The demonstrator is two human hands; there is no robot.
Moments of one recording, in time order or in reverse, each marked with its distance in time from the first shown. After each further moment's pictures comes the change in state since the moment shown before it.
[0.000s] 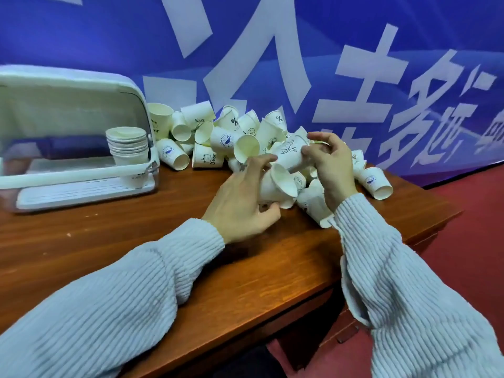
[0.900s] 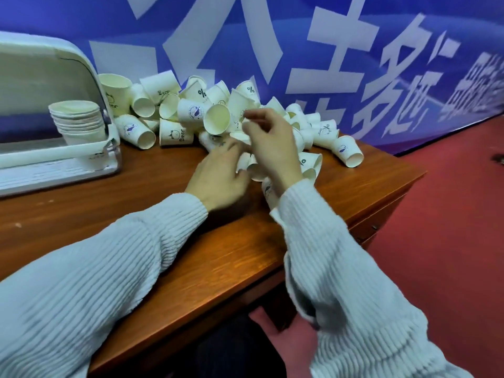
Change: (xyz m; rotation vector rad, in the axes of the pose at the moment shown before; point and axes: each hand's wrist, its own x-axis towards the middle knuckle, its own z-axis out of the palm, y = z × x) left_hand 0.020 -0.023 0.034 0.106 -0.140 -0.093; right_hand -0.045 -0.006 0.044 -0.218 -0.028 -0.093
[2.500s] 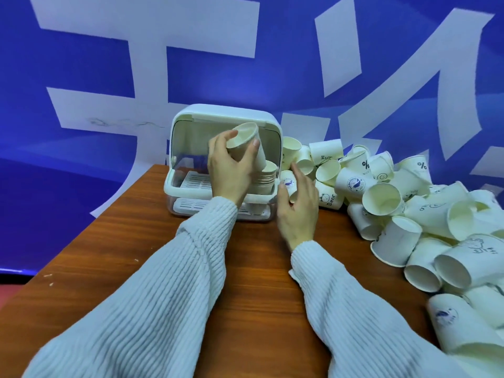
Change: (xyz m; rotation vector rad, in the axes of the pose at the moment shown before) left_hand -0.027 -0.138 -0.177 -0.189 1.035 -0.544; right_hand 0.001 0.021 0.236 0.070 -0.190 -0.386
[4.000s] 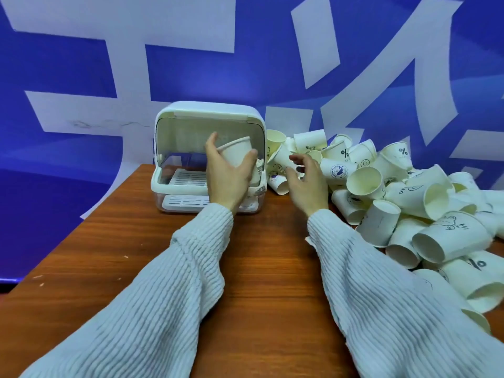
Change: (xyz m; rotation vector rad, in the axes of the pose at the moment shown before) left_hand -0.035 0.016 0.004 -0.020 -0.144 -0.139; right_hand 0.044 0.005 -0.048 -0.042 -0.123 0.164
